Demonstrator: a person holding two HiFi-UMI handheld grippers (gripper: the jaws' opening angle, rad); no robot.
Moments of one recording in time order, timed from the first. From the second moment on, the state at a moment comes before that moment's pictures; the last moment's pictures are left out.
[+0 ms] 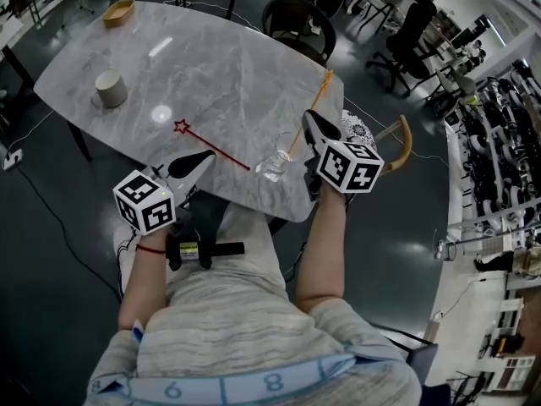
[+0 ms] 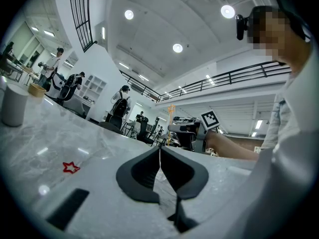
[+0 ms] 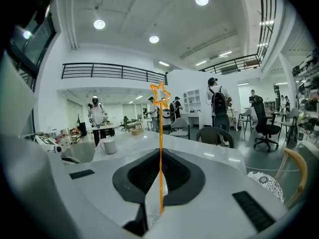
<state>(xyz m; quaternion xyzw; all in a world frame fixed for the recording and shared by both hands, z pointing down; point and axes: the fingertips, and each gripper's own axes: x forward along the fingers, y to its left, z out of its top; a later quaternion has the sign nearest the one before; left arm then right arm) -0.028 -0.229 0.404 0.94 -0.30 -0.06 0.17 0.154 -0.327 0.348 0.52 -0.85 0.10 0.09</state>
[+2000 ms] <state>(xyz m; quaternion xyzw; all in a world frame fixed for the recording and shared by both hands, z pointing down) -0.072 -0.230 0.411 0.92 -0.34 -0.08 0.18 -0.051 -0.318 0.448 0.24 -0.82 -0.20 0.48</state>
